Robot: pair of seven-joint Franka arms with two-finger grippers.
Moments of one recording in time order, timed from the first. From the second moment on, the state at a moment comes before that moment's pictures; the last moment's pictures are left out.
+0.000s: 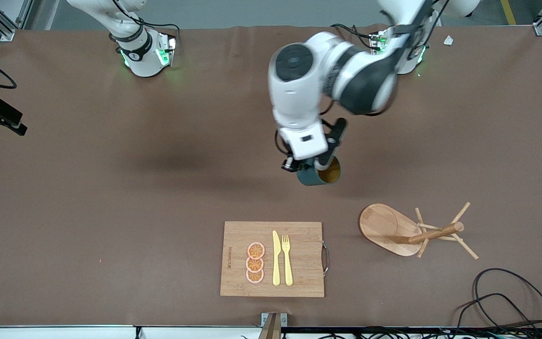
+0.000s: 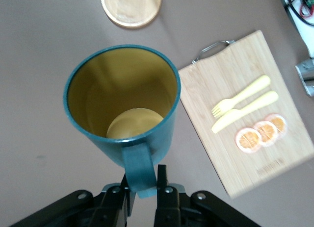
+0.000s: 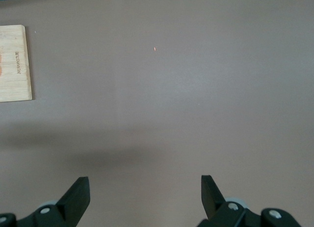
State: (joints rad) left arm -0.64 0.52 -0.05 -1.19 0.07 1.78 -1.76; right arm -0.07 -0.02 0.02 -1.54 -0.01 1.60 0.02
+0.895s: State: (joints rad) left arm -0.10 0.51 -0.05 -1.26 -0.73 1.70 -0.90; right arm -0.07 -0.02 0.02 -1.54 -0.01 1.60 0.02
